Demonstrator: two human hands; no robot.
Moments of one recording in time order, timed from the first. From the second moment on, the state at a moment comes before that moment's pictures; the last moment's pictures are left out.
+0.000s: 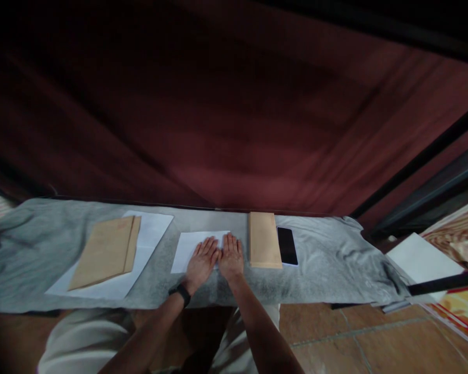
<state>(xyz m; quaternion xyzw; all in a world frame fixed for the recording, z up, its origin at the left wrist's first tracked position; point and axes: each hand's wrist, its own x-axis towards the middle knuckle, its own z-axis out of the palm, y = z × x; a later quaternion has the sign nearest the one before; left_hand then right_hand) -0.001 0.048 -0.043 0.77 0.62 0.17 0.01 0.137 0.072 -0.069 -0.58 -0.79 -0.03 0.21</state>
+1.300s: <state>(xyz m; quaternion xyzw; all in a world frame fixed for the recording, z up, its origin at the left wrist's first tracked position) -0.050 0.037 -0.042 0.69 0.70 0.18 -0.04 0.130 0.076 -0.057 -0.59 -0.79 0.00 0.18</state>
